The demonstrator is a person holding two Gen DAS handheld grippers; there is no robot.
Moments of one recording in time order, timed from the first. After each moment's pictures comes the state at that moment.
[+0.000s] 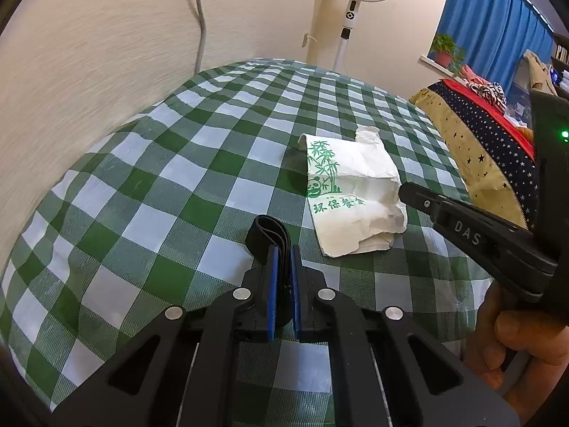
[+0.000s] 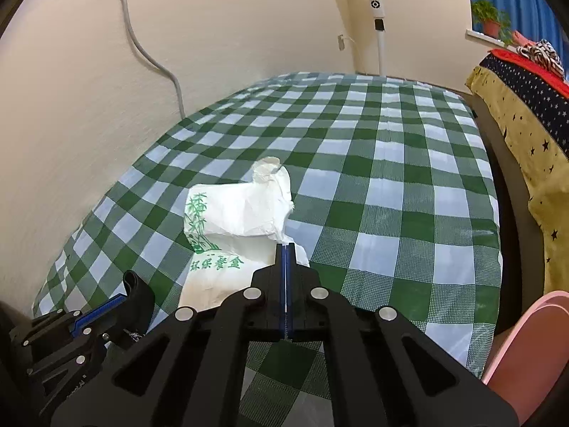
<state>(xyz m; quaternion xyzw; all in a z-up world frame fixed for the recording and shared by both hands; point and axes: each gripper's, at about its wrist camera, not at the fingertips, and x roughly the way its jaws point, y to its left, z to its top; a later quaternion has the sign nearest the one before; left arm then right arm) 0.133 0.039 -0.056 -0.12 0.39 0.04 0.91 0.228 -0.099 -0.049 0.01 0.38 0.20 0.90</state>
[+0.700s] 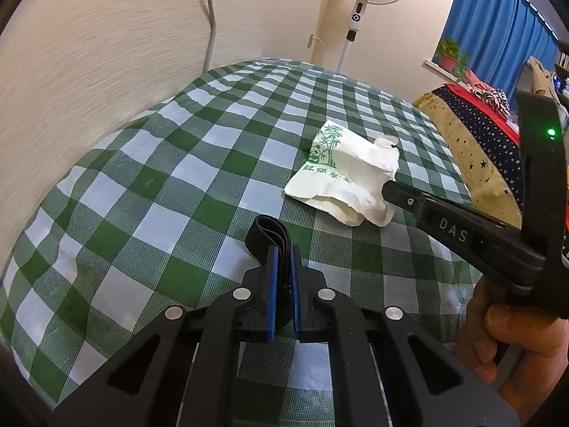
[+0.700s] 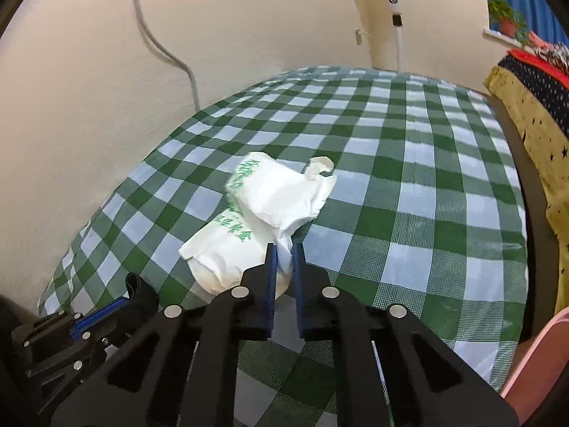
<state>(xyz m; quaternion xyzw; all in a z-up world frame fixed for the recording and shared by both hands) 0.132 0.049 -0.054 -0.13 0.39 0.05 0.91 0.237 -0.080 -0.054 0.00 0.39 0.24 0.89</state>
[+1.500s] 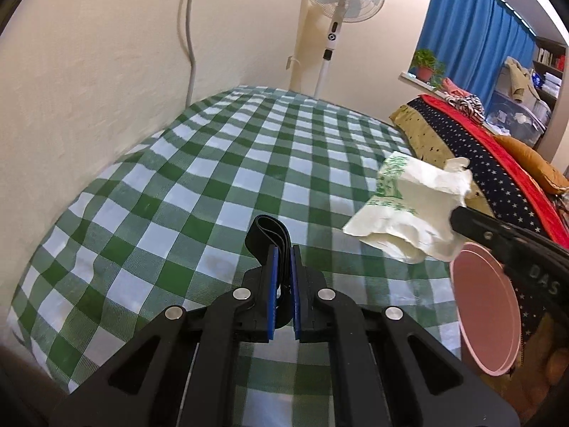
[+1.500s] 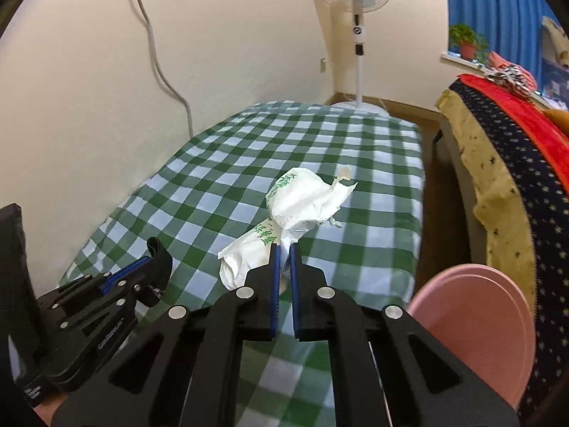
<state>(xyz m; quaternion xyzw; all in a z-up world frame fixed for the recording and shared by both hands) 0.100 0.029 -0.016 -0.11 0.35 0.02 0.93 0.137 -0.129 0.030 -0.02 0.36 0.16 0.92</state>
